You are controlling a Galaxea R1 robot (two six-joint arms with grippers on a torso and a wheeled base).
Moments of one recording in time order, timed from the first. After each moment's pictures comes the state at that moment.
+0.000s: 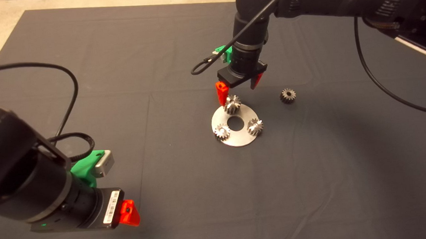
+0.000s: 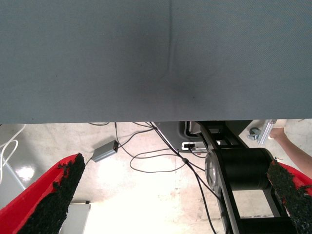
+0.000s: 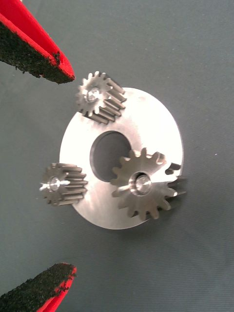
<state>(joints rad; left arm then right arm) -0.51 2.18 -0.41 0.03 1.53 -1.77 0.51 2.96 -1.65 0.00 -1.53 0.78</state>
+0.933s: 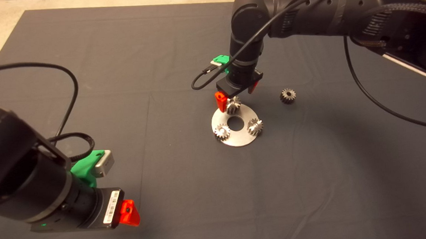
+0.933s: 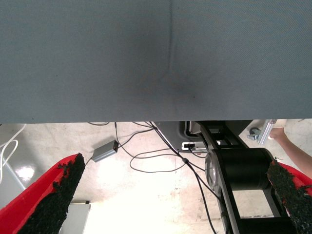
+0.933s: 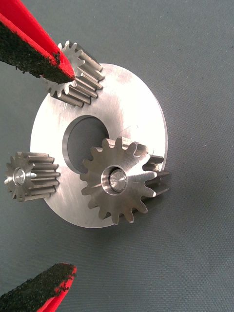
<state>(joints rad) -0.51 2.18 -0.41 0.03 1.53 -1.77 0.45 2.96 -1.62 -0.14 -1.53 0.78</state>
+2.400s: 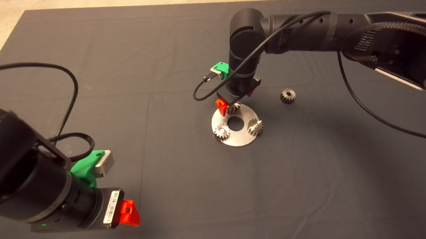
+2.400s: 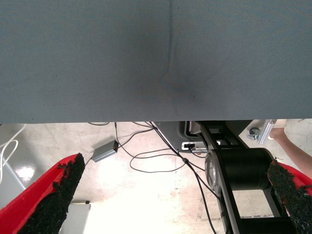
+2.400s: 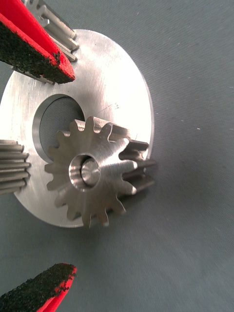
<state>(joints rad) -0.51 2.18 -0.41 0.03 1.53 -1.77 0.39 2.96 -1.61 -0.27 -1.53 0.78</state>
